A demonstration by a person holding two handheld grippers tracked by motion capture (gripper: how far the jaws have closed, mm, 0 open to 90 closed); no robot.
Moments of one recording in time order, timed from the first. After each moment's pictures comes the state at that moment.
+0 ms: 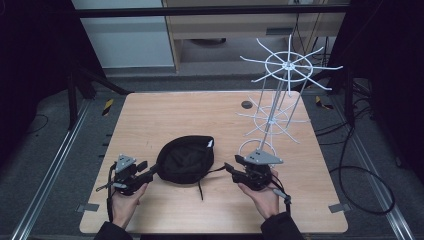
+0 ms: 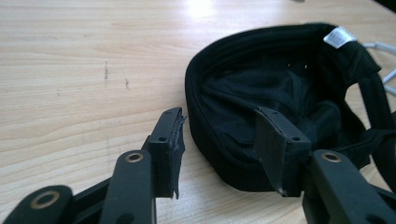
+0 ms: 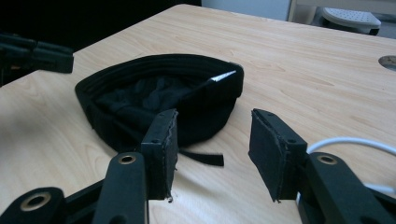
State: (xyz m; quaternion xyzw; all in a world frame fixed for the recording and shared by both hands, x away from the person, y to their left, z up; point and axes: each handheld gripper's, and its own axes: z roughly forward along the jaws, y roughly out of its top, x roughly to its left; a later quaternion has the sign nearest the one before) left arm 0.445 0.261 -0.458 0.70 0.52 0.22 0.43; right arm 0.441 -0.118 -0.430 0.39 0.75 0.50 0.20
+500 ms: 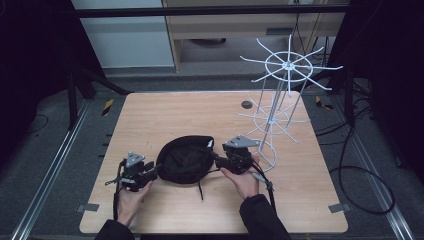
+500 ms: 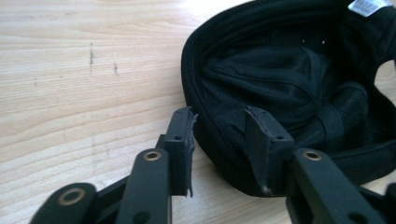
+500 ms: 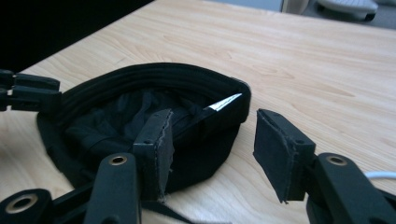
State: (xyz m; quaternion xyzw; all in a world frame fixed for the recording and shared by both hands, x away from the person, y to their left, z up) left arm 0.463 0.250 -0.471 0.73 0.53 0.21 0.39; right arm 0.491 -0.073 -0.437 0.42 0.75 0.47 0.19
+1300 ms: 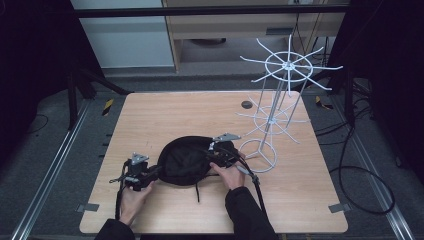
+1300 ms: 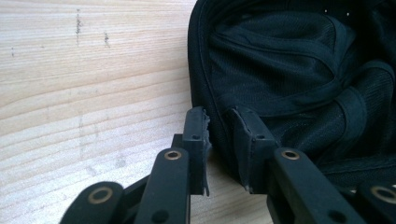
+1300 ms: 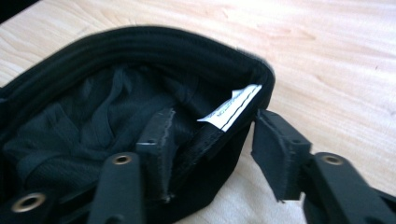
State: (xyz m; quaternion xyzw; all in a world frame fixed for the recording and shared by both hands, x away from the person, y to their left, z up) left arm 0.469 0.247 -0.482 0.74 0.54 0.18 0.36; right arm 0.528 -0.041 -0.471 0.46 0.77 0.41 0.17
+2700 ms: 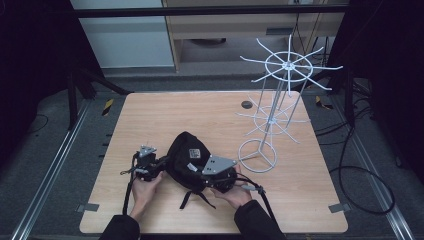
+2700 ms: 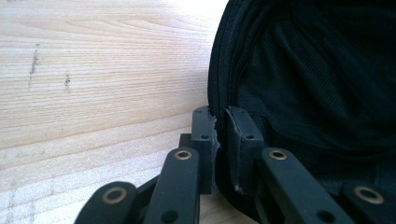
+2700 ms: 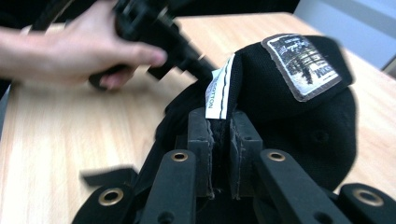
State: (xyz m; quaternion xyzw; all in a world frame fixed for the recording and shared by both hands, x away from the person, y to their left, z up) left arm 0.500 0.229 -0.493 0.71 0.54 0.18 0.41; right arm 0.449 -0.034 -0.439 0.16 0.84 0.48 0.18
